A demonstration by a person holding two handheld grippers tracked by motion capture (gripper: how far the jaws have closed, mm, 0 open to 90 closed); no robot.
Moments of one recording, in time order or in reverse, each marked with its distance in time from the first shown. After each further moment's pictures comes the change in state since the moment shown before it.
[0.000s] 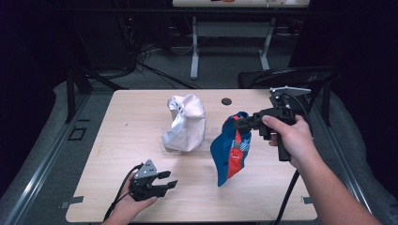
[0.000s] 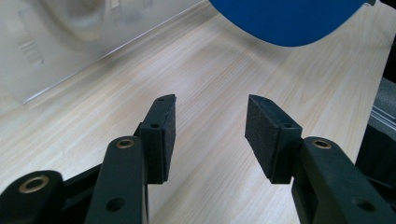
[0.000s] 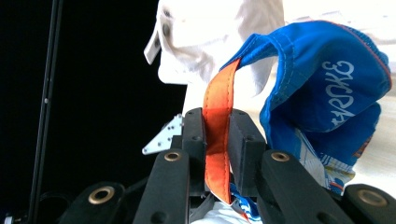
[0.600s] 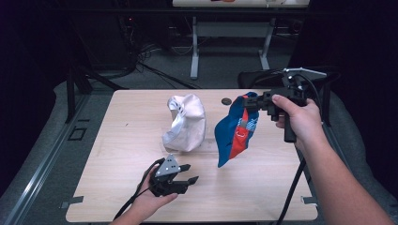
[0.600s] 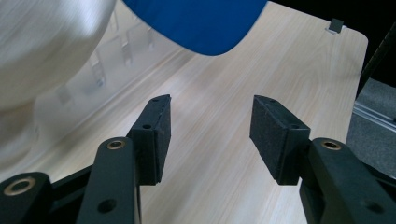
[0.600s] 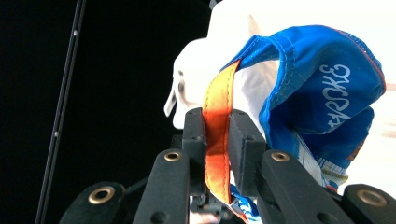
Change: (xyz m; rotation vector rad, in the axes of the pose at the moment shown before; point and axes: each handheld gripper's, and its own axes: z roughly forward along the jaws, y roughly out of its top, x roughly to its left) left arm -0.039 0.051 0.026 -0.064 -0.022 0.111; right arm 0.012 0.032 -0.026 -0.121 -0.003 0.023
